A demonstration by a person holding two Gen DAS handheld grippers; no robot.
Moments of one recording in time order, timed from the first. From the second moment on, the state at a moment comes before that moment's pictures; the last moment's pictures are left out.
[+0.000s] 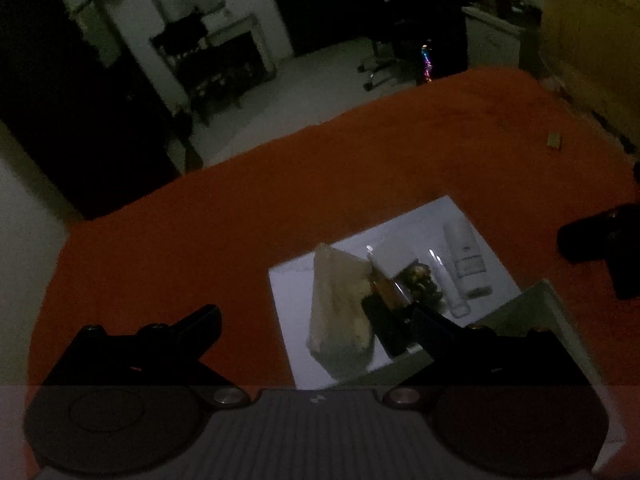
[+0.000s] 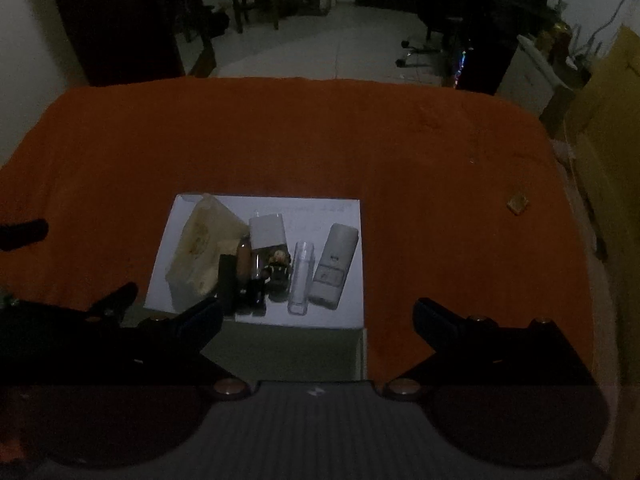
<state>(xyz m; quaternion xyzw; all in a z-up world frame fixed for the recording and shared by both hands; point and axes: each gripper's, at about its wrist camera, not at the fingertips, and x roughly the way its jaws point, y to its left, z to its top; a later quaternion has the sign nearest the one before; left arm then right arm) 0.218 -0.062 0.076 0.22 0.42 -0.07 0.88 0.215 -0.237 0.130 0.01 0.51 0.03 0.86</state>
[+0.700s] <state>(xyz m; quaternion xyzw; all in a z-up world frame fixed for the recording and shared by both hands) 0.329 -0.082 -0.025 0.16 0.48 -0.09 0.86 0.338 -0.268 0.008 0.07 0.58 0.02 0.81</state>
